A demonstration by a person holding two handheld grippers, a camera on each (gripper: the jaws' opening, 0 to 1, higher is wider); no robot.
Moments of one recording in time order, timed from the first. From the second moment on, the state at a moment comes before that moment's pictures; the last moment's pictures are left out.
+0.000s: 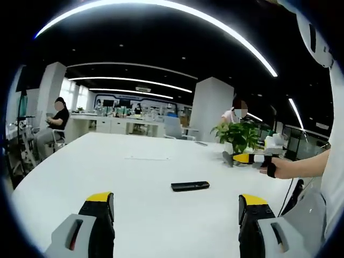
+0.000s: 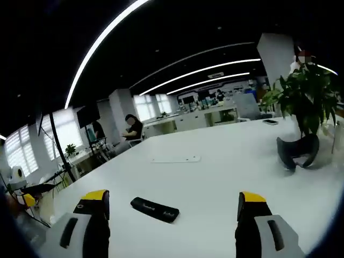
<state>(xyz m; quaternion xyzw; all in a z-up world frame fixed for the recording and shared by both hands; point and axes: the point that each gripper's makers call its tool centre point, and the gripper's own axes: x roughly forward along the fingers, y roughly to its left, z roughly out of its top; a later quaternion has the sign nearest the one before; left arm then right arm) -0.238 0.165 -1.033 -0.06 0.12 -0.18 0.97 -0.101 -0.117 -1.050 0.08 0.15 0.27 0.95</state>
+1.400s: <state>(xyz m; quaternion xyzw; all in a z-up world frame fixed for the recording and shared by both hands) -0.255 0.161 -0.998 -0.05 0.06 -0.16 0.98 -0.240 -0.152 -0.978 0.07 0.03 0.21 0.97</state>
